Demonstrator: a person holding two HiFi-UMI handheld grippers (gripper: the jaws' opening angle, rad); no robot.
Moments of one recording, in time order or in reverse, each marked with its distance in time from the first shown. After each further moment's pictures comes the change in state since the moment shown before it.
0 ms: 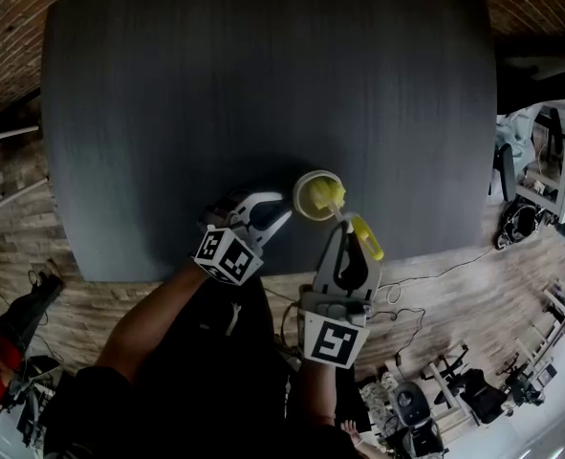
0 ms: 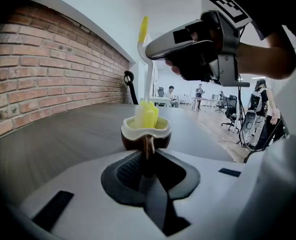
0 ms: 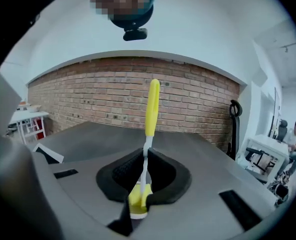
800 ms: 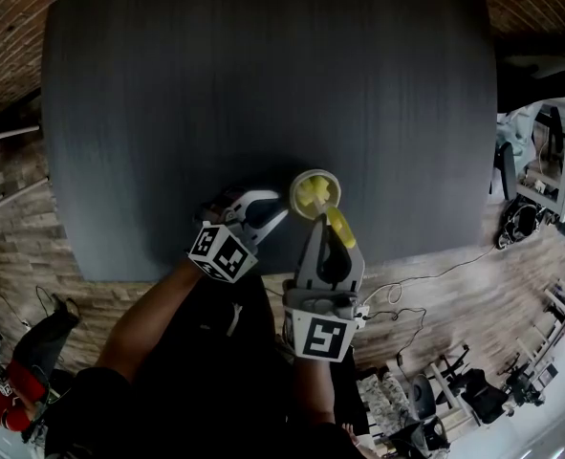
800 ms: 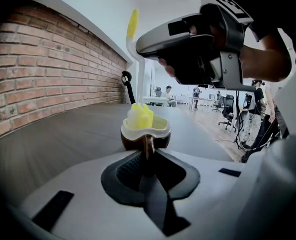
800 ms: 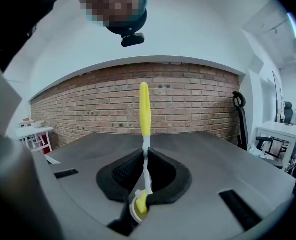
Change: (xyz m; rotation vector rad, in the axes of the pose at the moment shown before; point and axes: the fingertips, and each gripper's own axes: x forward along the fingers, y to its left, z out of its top) left arm -0.005 -0.001 -0.003 0.015 -0.002 -0.028; right arm 0.005 0.025 -0.001 0.128 -0.053 0.051
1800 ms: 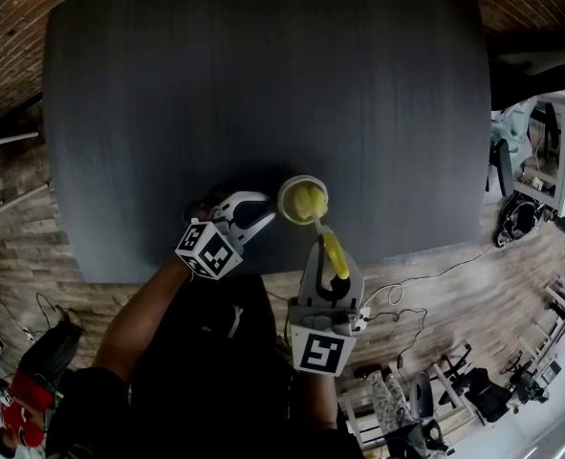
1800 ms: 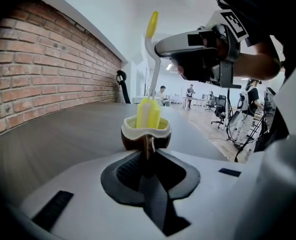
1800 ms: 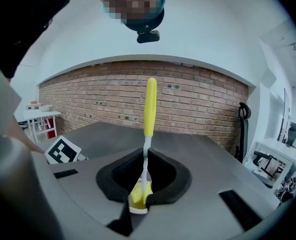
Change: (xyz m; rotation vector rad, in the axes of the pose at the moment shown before) left arm -0.021 -0.002 -0.014 0.021 0.007 -0.079; right arm -0.035 0.008 -0.005 -0.151 0.074 0.033
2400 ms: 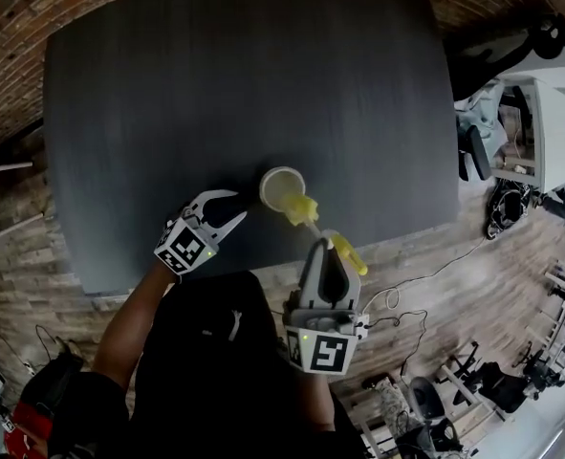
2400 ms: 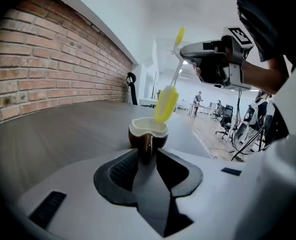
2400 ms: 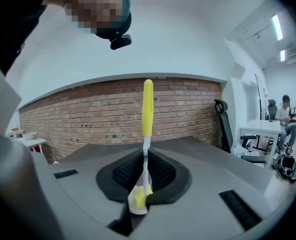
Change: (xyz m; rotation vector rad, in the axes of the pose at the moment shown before) left arm -0.035 -0.003 0.000 -0.131 -0.033 0.039; right arm -0.065 -0.028 0.034 0.202 -0.164 -0.125
